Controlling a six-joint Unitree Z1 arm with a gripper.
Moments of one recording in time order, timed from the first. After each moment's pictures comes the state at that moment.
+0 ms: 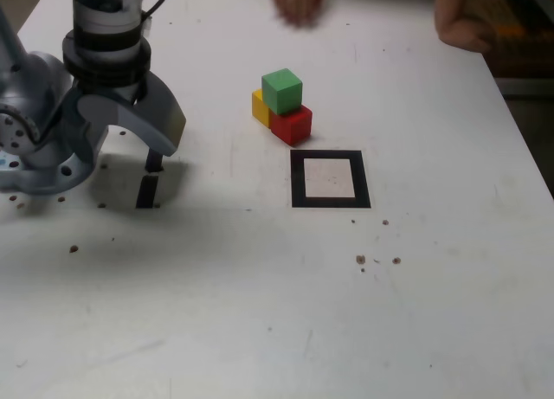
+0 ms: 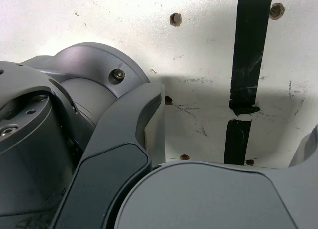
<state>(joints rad) -0.09 1.42 -0.65 1.03 0.02 -0.01</state>
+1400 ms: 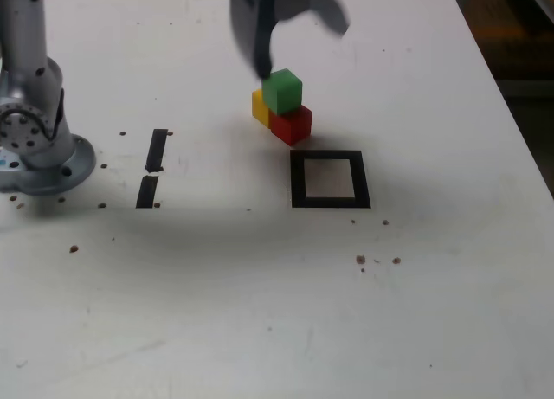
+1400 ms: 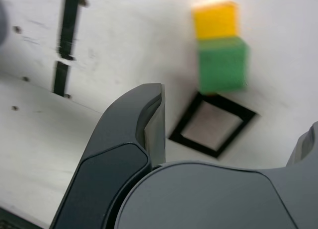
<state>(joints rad) 0.17 1.84 -1.52 1.40 -0.01 -0.27</state>
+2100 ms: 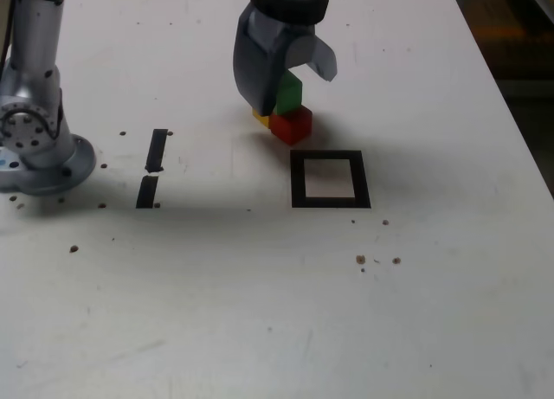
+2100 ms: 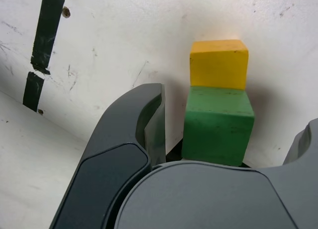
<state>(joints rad) 0.23 1.95 -1.42 1.26 0.00 -0.33</state>
